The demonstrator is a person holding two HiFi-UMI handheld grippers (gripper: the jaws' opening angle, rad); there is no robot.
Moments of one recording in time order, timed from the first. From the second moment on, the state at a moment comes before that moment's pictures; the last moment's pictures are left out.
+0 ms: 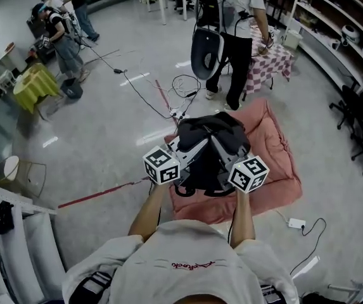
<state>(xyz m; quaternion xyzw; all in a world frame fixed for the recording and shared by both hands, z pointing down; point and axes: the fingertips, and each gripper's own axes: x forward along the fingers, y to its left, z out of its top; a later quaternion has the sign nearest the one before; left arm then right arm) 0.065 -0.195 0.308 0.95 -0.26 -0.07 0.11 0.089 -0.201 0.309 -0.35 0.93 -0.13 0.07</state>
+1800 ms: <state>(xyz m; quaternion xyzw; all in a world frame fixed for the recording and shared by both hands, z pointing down) 0.028 0.026 0.385 0.97 -0.16 -0.03 0.18 0.050 0.031 0.393 -0.45 0.87 -0.18 0.04</state>
